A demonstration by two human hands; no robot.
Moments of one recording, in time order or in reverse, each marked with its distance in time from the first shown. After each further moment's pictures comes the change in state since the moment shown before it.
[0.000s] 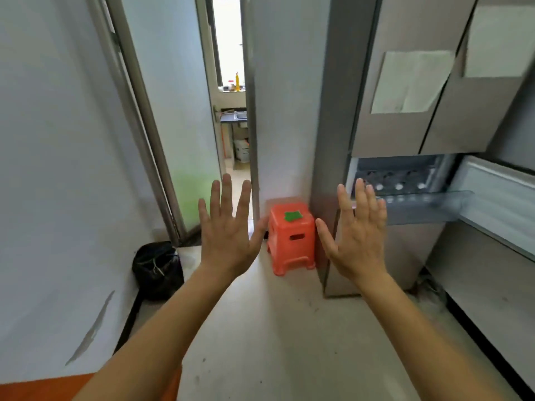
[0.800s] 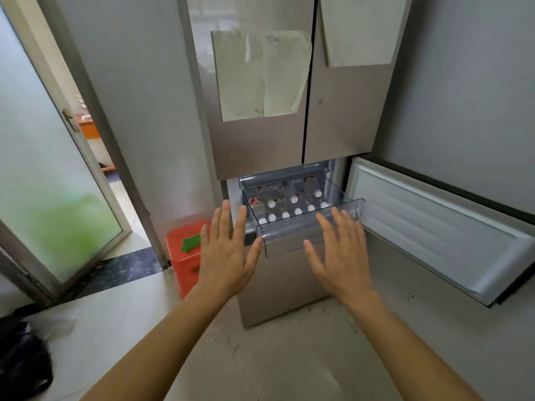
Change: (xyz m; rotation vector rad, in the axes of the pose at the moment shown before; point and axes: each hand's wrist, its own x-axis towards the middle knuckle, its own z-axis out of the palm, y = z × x) left_hand 0.217 0.319 0.309 -0.149 -0.240 0.159; right_hand 0.088 0.417 0.096 -0.142 -0.174 0.197
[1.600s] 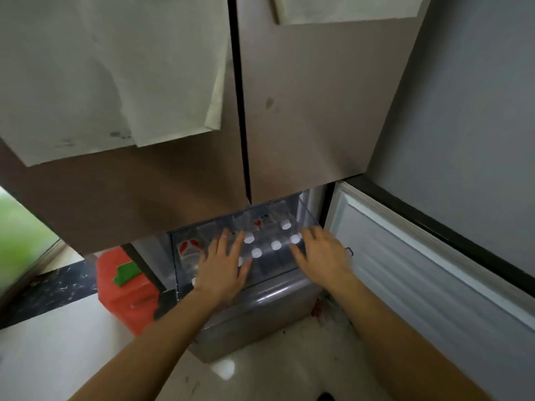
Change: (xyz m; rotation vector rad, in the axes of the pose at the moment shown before) left_hand 0.283 0.068 0.252 0.023 -0.489 -0.014; right_hand 0.240 0.225 0.217 -0.023 -0.555 0.084
